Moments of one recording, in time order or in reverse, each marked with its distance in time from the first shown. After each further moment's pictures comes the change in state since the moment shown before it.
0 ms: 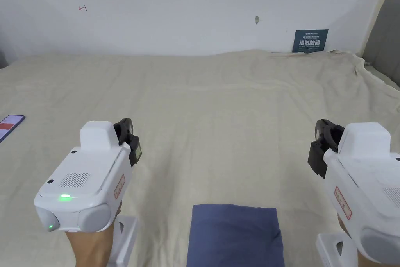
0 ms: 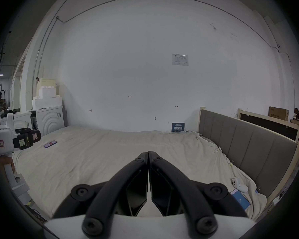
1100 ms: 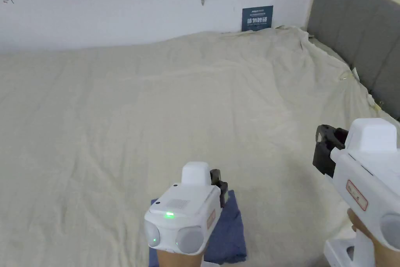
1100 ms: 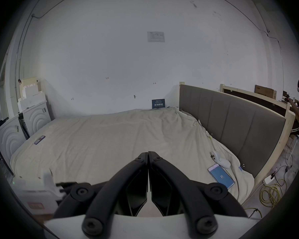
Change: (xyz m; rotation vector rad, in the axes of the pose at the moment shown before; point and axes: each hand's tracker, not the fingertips) left arm 0.195 -0.094 -0.023 -0.375 -0.407 0.060; right arm 0.088 -0.021 0.025 -0.178 -0.113 -0.099
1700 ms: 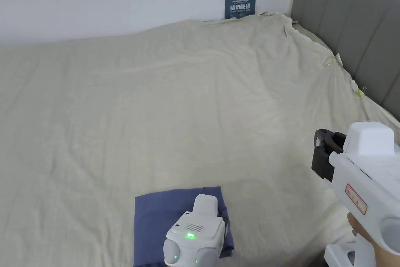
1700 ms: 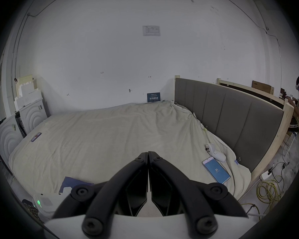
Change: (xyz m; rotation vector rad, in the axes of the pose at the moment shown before) left arm 0.027 -0.112 -0.080 -0.299 0.049 -0.136; right arm 0.021 -0.013 0.006 -0.069 -0.046 -0.014
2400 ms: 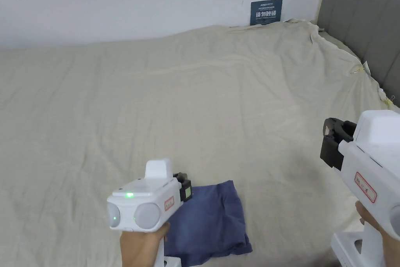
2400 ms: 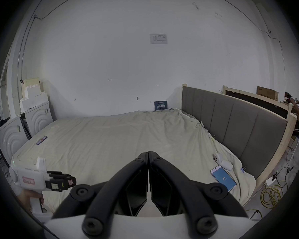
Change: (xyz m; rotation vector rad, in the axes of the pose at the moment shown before) left arm -0.122 0.053 0.083 0.094 0.032 0.207; right arm -0.029 0.016 0.005 0.062 0.055 0.017
